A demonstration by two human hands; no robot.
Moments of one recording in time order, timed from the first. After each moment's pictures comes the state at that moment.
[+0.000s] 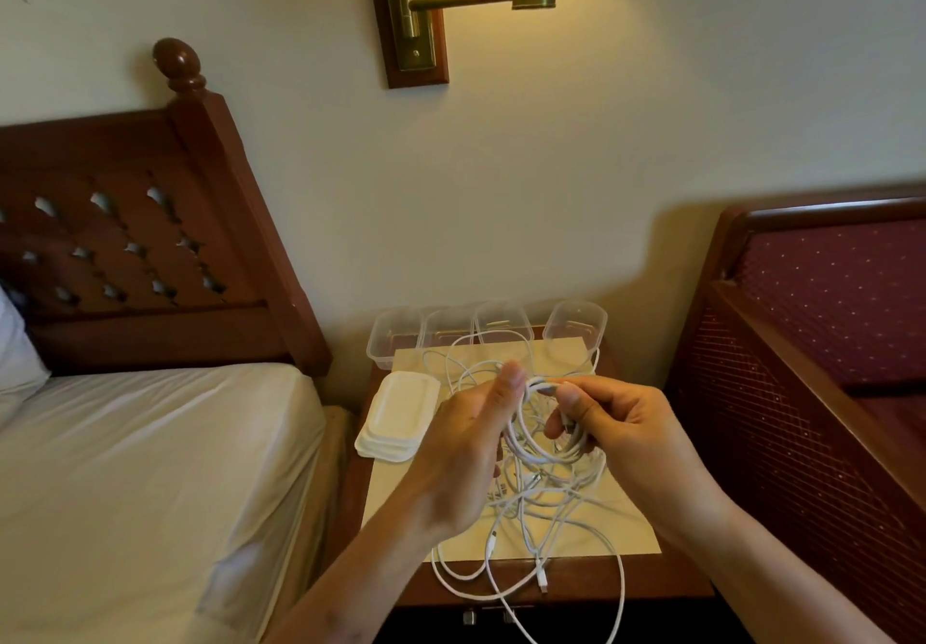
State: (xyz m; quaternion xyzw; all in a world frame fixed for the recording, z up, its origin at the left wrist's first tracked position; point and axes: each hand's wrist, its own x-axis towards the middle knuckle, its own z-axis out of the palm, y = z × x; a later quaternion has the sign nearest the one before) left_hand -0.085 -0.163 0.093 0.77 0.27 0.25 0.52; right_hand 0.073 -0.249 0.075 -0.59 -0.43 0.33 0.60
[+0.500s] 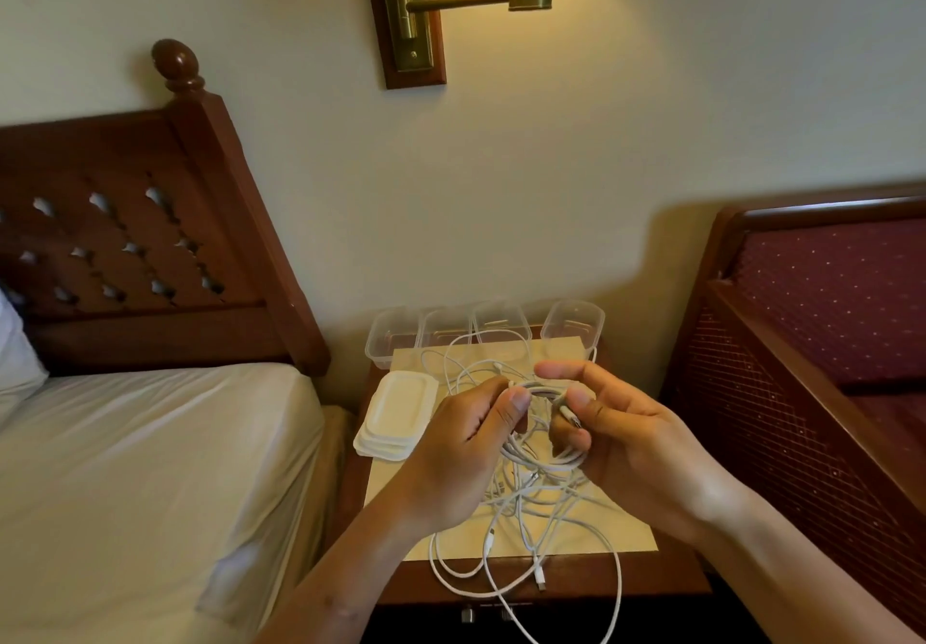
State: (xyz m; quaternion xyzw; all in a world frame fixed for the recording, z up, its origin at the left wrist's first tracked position) left_hand -0.087 -0.152 0.080 0.82 0.25 0.26 0.45; right_hand 0.083 -0.255 0.081 -0.38 -0.36 0.58 0.63
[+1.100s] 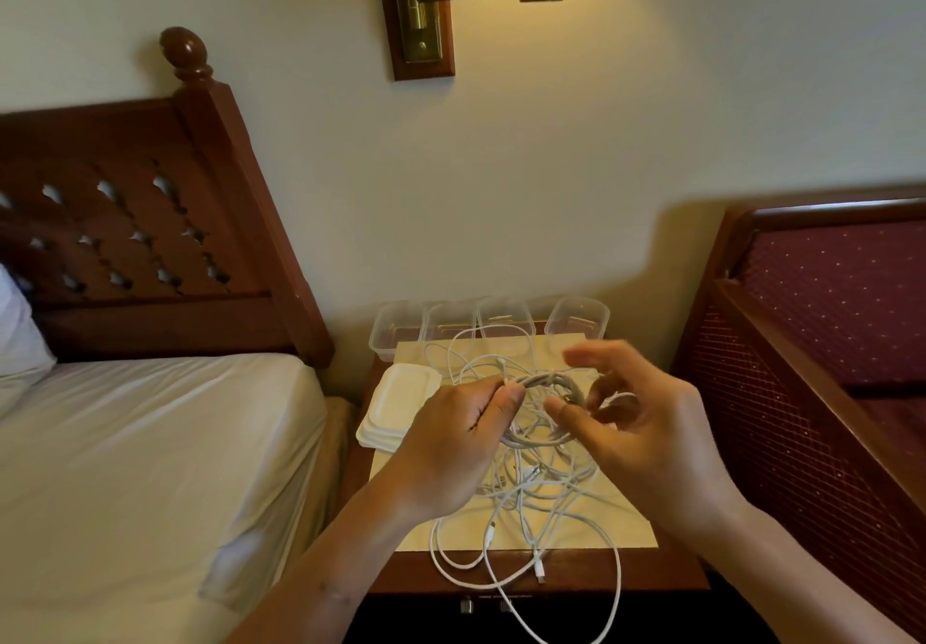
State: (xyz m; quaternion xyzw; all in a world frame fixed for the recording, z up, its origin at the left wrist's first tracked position) left_hand -0.092 -0.146 0.080 0.85 0.28 0.25 0.38; right_hand 0.075 -0.263 0.086 -0.63 -0.55 0.07 0.54
